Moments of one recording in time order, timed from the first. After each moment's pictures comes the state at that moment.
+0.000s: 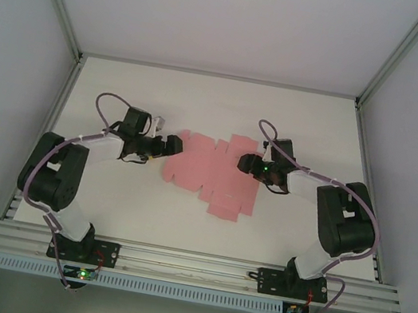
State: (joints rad) left arm -0.21 1.65 0.82 -0.07 0.63 -0.54; right arm 0.27 1.67 0.74 -0.01 -0.33 0.55
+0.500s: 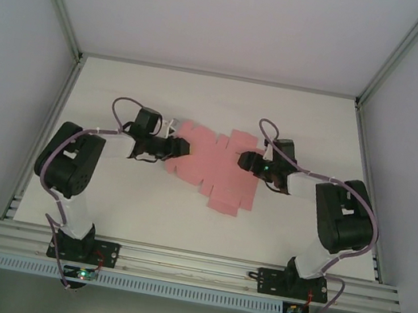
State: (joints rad) left arm -0.26 1.78 0.87 0.10 0.84 -0.65; right arm 0.25 1.68 0.71 0.14 -0.36 0.54
